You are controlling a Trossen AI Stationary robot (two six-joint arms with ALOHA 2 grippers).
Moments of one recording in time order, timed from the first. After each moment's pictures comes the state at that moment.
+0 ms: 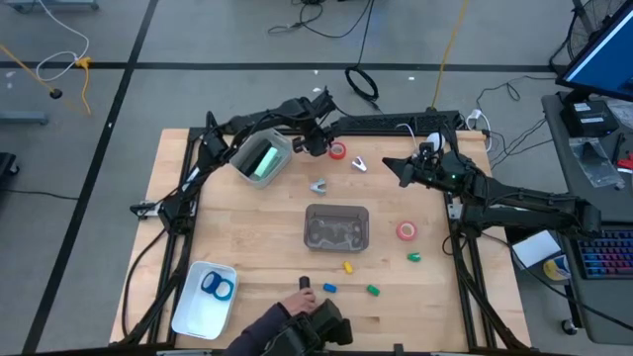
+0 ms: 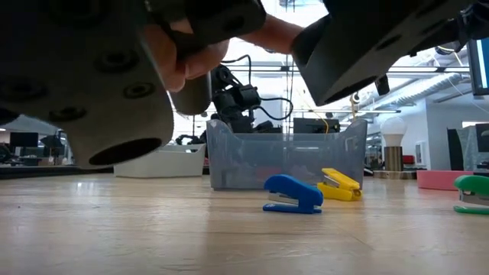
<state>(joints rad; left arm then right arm) 0.64 2.41 2.05 -0.81 0.26 2.00 -0.37 0.71 0.42 0.17 0.10 0.80</state>
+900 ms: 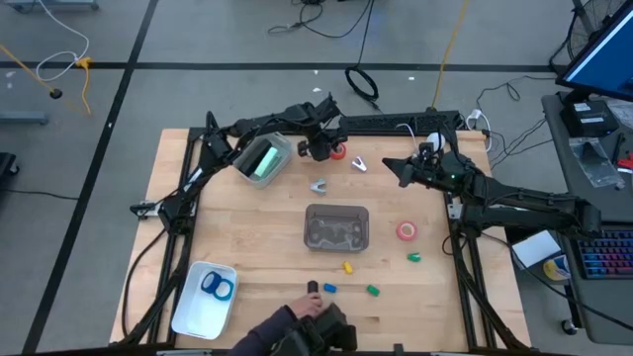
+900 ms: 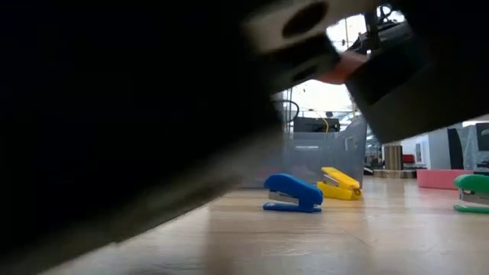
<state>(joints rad) 0.61 2.45 2.05 -0.74 0.31 2.04 -0.37 0.71 0.42 0.16 0.10 0.80</state>
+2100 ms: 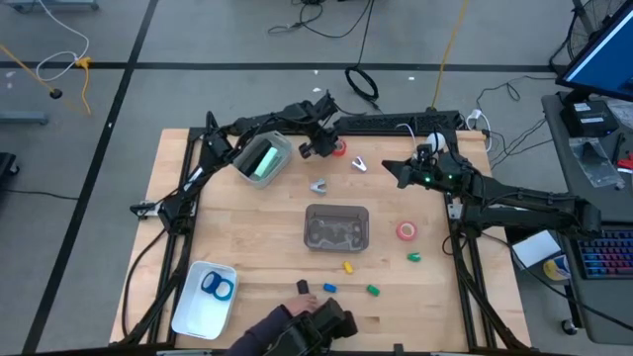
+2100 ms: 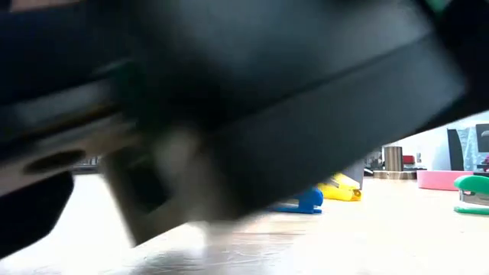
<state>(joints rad) 0.63 2.47 2.05 -0.67 0.31 1.78 -0.37 0.72 0.42 0.12 0.10 0.81</state>
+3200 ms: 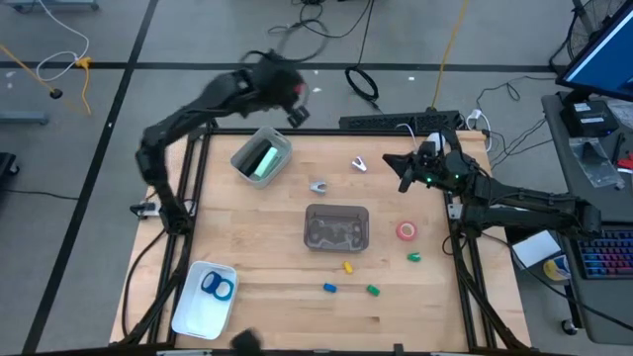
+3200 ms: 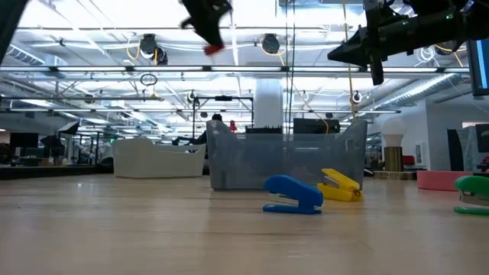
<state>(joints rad) 0.50 1.75 2.05 -0.97 -0.35 0.08 -0.37 0.70 0.42 0.24 0.10 0.49</state>
